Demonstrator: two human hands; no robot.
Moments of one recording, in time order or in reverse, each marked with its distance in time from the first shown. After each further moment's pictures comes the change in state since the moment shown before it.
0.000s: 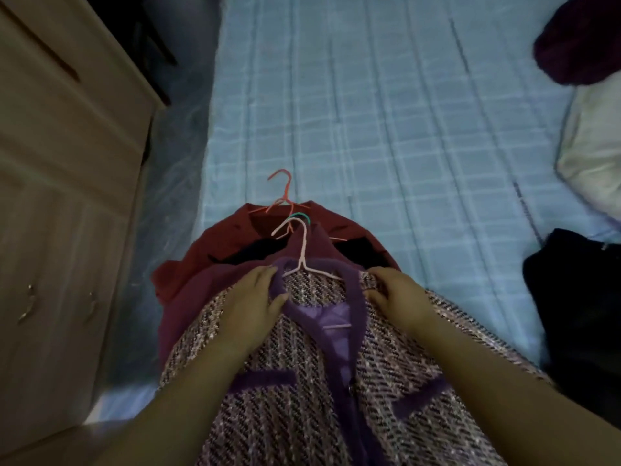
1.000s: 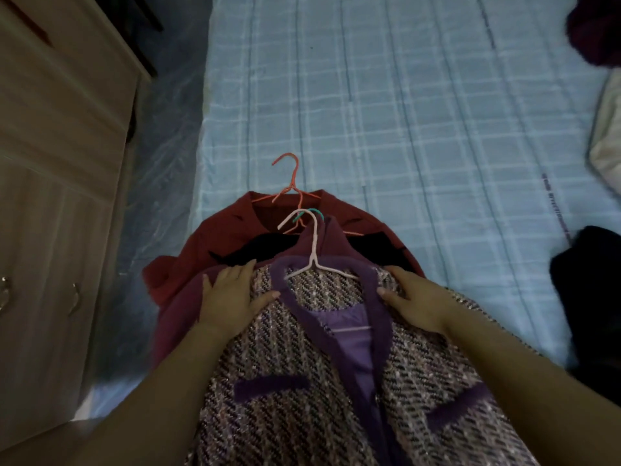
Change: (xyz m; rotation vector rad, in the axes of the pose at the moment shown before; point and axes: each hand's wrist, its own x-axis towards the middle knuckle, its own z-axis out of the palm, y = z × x) left_hand 0.034 -0.084 0.022 0.187 -0.229 -0.139; right_hand 0.023 0.018 0.019 -0.032 -0.226 0.094
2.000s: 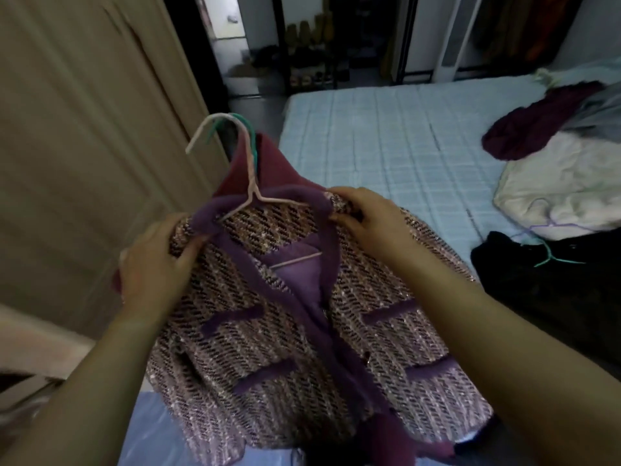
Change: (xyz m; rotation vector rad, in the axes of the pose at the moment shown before) left_hand -0.442 0.017 -0.146 -0.195 1.011 -0.036; right_hand -0.317 -0.197 -0.057 -0.050 0.698 -0.688
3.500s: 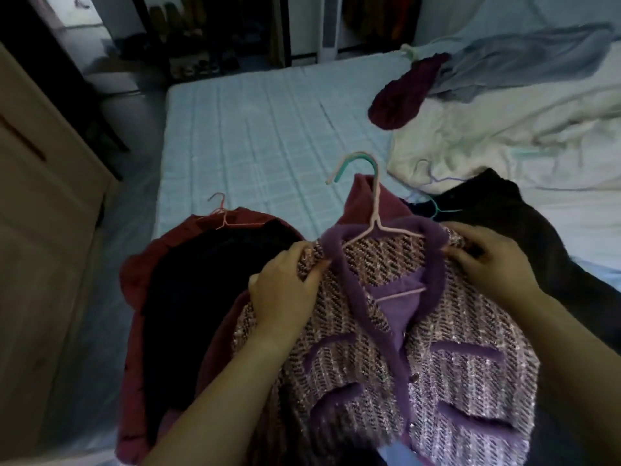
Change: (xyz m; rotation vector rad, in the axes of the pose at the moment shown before) left_hand -0.078 0.228 0.175 -0.376 -0.437 0.156; right_hand -0.212 0.159 -0.154 -0.248 0.146 0.575
